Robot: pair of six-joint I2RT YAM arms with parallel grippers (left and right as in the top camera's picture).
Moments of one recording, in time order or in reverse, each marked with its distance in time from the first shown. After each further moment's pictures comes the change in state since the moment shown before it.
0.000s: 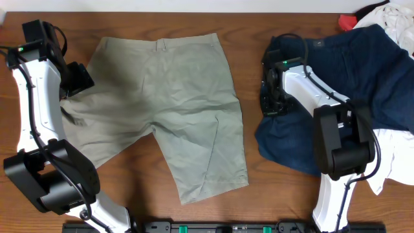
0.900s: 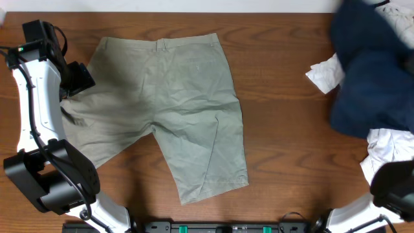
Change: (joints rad) left arm 0.000 0.000 0.000 0.000 0.021 0.000; right arm -0.787 -0.288 0.546 -0.288 0.050 0.050
